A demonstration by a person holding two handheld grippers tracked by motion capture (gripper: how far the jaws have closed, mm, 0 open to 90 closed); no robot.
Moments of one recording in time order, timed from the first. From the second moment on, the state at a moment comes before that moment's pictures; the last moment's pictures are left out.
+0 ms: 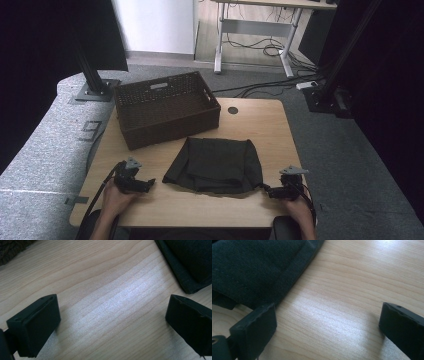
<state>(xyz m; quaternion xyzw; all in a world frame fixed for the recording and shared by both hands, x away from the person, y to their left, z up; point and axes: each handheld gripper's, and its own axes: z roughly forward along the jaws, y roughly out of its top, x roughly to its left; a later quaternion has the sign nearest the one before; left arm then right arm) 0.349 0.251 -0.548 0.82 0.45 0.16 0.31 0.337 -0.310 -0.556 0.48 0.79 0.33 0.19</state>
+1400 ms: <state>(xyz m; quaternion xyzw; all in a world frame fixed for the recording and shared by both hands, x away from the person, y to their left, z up) 0.393 0.204 -0.502 0.83 0.39 0.13 0.36 0.363 -0.294 -0.505 0.47 0.78 0.38 0.16</state>
